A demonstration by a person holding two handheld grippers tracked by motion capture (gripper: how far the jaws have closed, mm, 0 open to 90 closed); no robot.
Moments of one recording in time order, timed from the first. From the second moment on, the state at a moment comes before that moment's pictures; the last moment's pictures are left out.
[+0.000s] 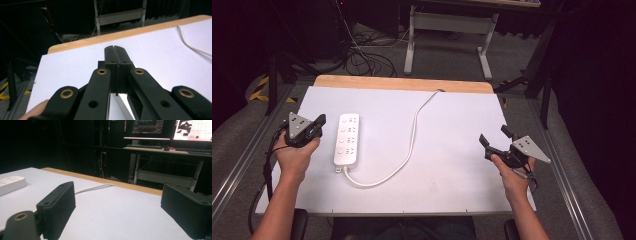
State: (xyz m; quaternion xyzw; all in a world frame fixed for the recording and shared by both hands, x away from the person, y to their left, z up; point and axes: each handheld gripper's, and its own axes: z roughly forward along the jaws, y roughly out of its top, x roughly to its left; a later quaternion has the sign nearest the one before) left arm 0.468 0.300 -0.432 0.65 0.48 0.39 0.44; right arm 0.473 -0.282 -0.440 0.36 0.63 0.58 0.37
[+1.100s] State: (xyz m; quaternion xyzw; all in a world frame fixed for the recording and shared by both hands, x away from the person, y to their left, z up) left arm 0.522 0.278 -0.465 0.76 0.47 0.29 0.33; right arm 0.474 -0.280 -0.440 0.36 0.63 0.58 0.37
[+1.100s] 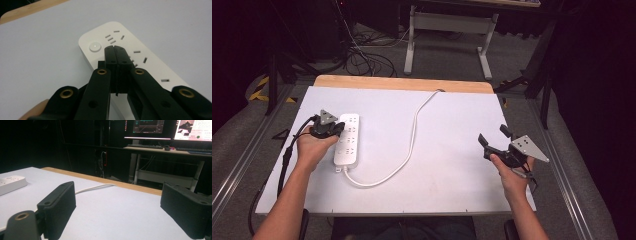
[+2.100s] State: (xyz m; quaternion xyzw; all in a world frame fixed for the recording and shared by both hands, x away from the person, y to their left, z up) left arm 0.524 0.274 -0.469 0.75 0.50 0.26 0.33; right arm 0.472 -0.281 -0.439 0.36 0.63 0.58 0.37
